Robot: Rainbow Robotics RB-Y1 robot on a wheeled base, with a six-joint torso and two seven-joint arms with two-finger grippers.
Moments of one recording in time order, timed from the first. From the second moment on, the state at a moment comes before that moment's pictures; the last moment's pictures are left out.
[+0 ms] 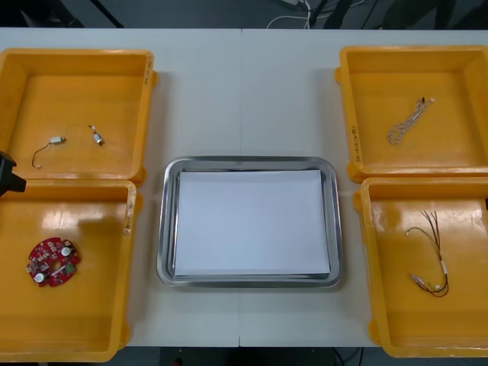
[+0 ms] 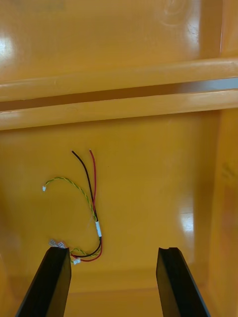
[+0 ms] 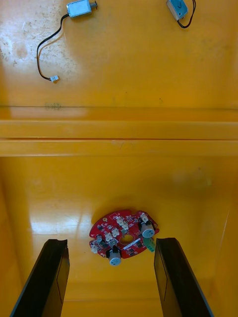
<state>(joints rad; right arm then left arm) -0.19 -0.74 -0.39 -2.05 -0.82 1.92 1.37 -0.24 0.92 0.24 -1.99 0.96 1.79 -1.30</state>
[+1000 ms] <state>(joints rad) -0.19 -0.74 -0.39 -2.05 -0.82 1.92 1.37 -0.24 0.92 0.24 -1.99 0.96 1.79 -1.30</state>
